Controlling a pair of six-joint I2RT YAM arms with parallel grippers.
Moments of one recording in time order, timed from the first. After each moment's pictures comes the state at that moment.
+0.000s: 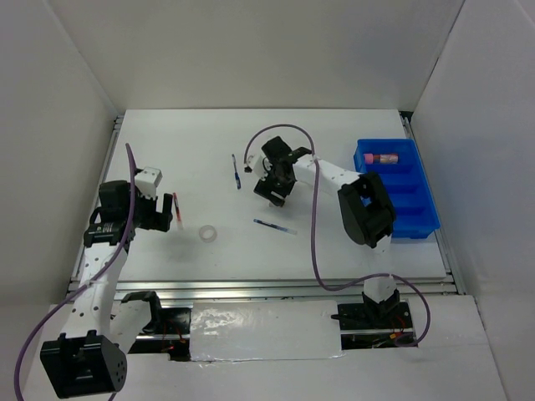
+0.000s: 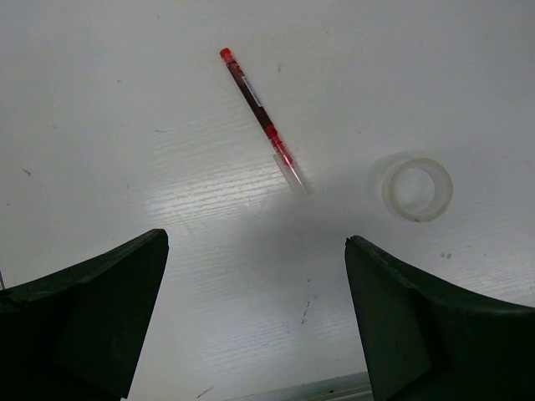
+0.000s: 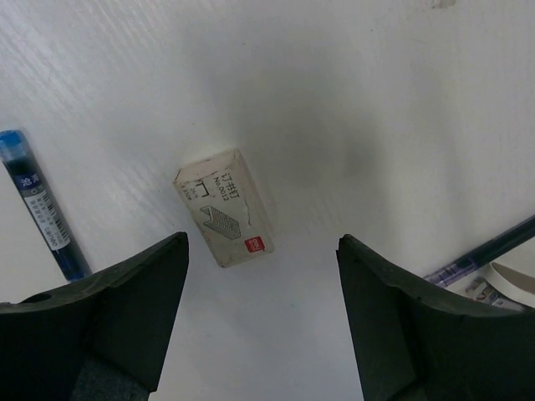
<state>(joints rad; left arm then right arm) 0.14 0.88 0.73 -0.55 0.23 0.25 0.59 2.07 1.60 -0.67 -0.07 -0.53</state>
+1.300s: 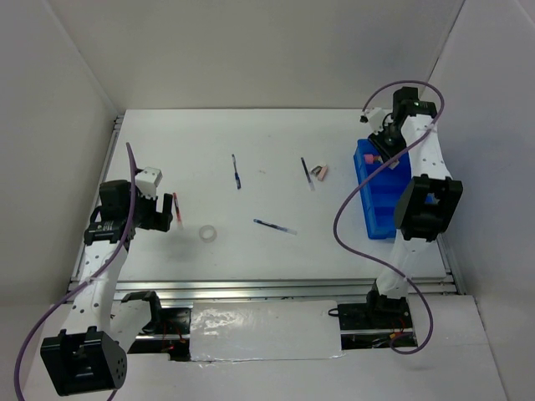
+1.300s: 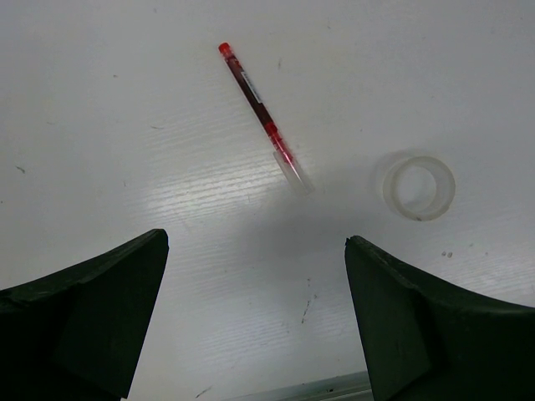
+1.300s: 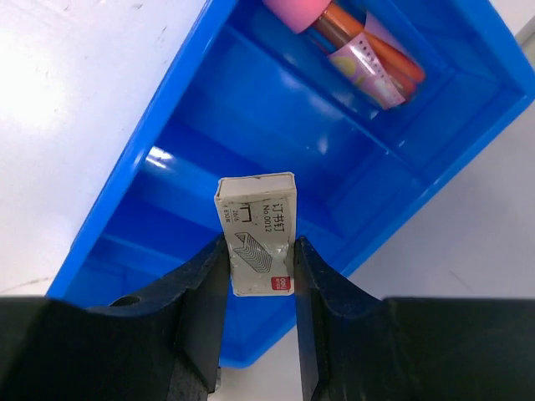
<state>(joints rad) 0.15 0.90 0.73 -0.55 0.24 0.26 -0.14 1.95 1.93 -1.17 -0.03 -0.81</state>
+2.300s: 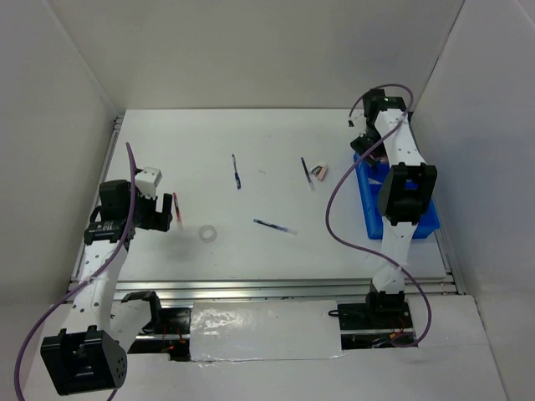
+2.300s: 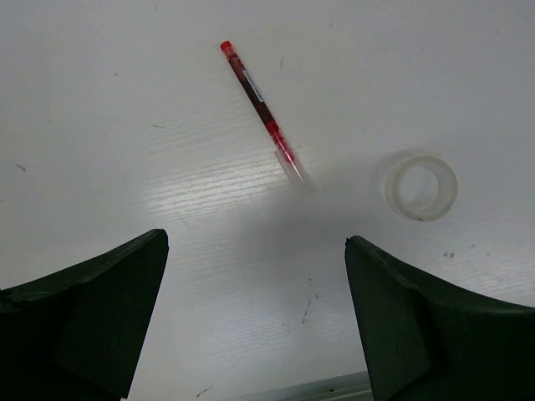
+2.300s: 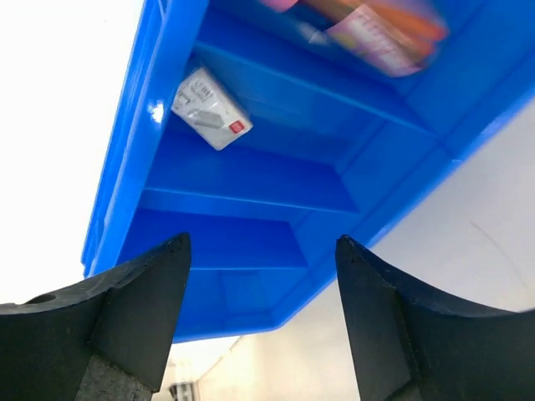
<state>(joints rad) 0.15 0.90 0.73 -0.55 0.24 0.26 -0.02 2.20 2.12 -1.30 0.30 -0.56</state>
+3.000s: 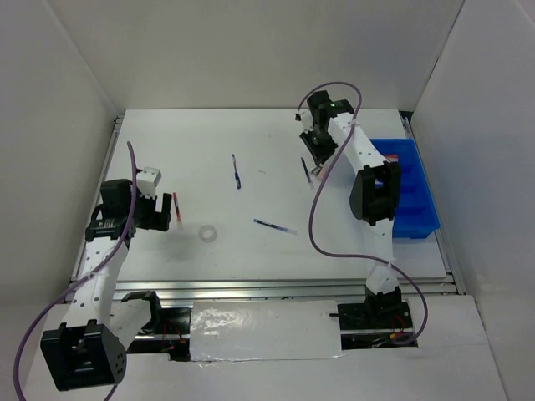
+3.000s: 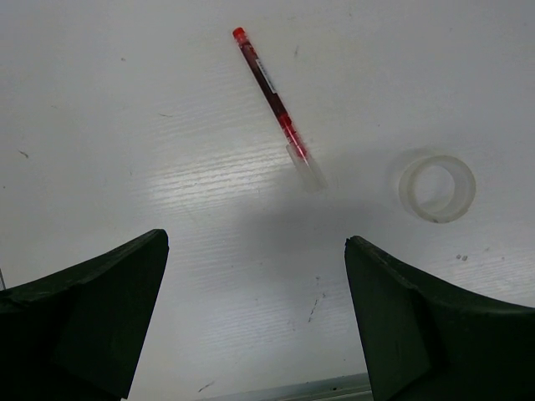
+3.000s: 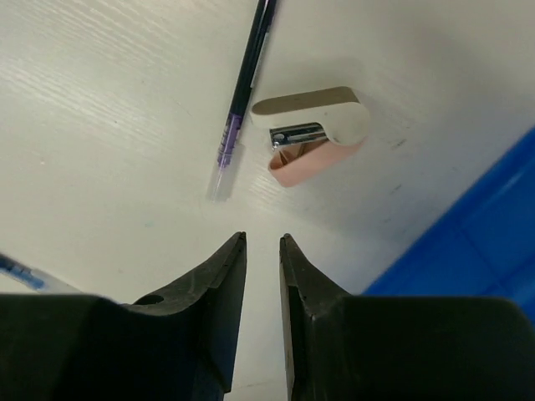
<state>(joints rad) 0.15 0.93 0.73 -0.55 0.20 0.25 0.28 2.28 2.25 -1.19 0.00 -0.25</state>
